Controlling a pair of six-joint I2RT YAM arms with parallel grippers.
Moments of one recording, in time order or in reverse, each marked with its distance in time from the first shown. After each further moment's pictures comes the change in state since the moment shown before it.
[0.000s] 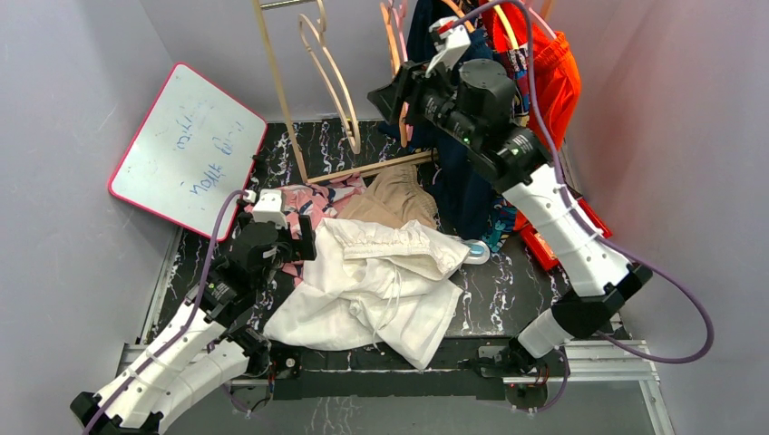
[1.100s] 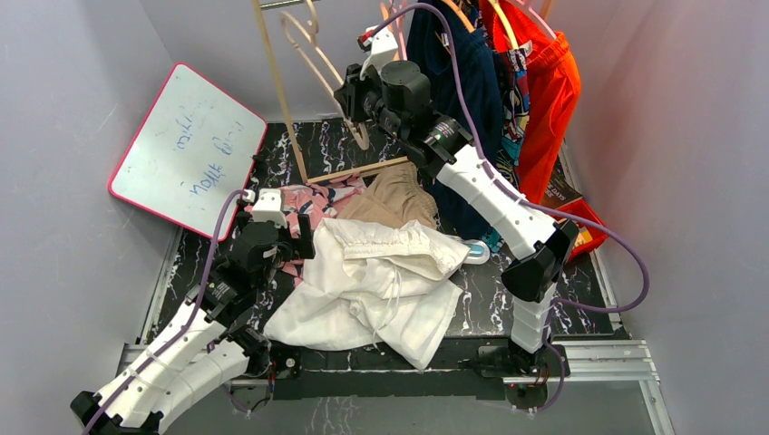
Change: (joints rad) left arm 0.000 0.005 0.000 0.011 -0.035 0.016; right arm 0.112 0.361 0.238 0.035 0.187 -0.115
